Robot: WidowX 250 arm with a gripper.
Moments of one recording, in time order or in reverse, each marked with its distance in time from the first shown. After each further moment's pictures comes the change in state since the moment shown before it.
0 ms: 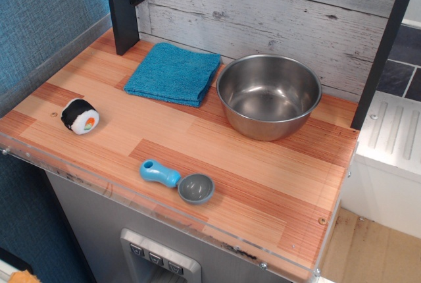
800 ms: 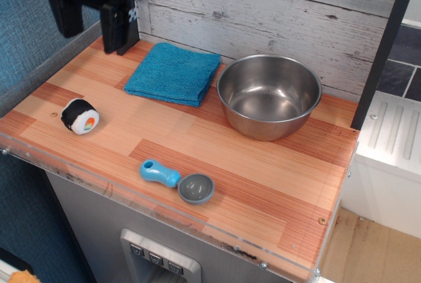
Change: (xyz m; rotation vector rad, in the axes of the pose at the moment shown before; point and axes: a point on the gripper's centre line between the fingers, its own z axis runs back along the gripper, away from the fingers) arm -0.026 0.022 -0.050 0.025 0.074 -0.050
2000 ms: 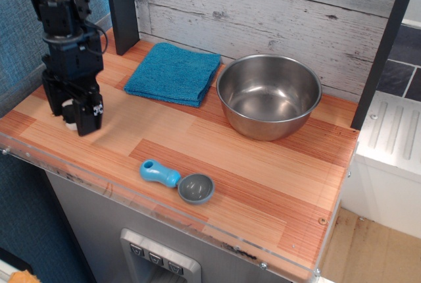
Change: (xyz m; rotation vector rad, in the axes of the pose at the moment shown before) arm -0.022 0.021 -0.103 -0.058 0.057 -0.264
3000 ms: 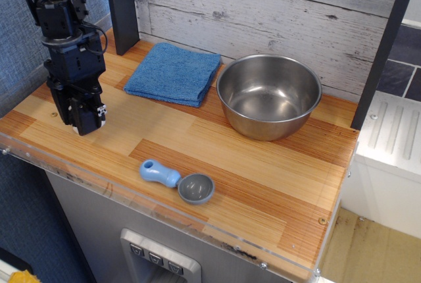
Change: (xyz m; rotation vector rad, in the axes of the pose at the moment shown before) arm -0.001 -0.009 0.001 -0.065 -0.033 0.026
